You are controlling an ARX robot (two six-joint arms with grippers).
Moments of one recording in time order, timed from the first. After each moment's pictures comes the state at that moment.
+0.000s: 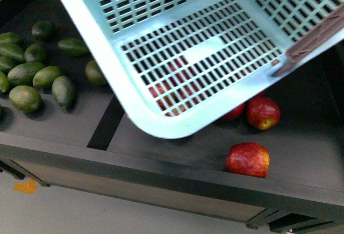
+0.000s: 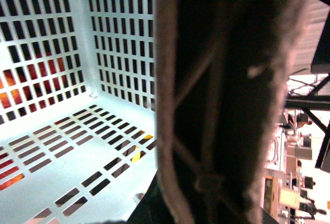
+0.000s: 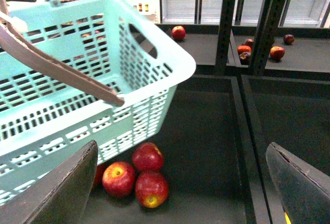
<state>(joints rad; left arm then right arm) -0.65 1.83 1.54 -0.15 0.15 -1.16 0.00 0.00 0.02 0.00 0.00 0.00</state>
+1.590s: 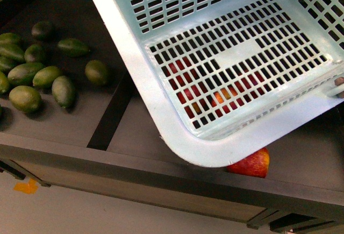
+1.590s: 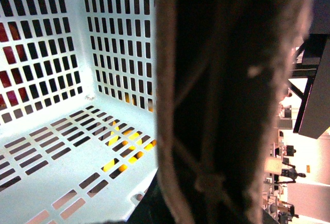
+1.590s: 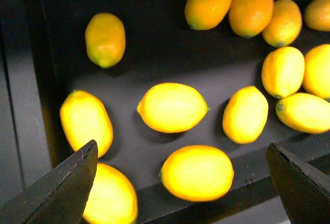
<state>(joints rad) -0.73 1.80 1.50 -0.08 0.18 -1.18 -0.80 1.97 0.73 0.54 -0.13 -0.37</state>
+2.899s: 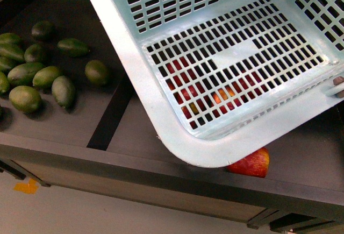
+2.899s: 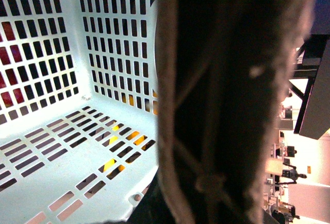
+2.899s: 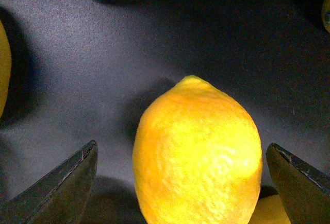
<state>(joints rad) -0.73 1.80 1.50 -0.08 0.18 -1.18 -0.82 2.61 1.53 0.02 -0.22 -1.04</state>
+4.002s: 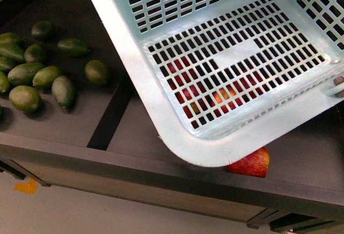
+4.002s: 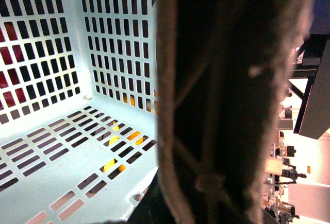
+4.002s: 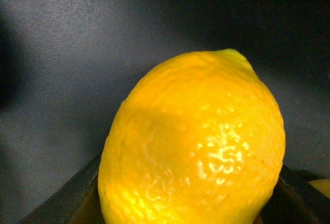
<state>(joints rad) -0.73 1.80 1.50 -0.08 0.18 -1.18 -0.86 2.66 1.57 -0.03 -0.25 -0.95</state>
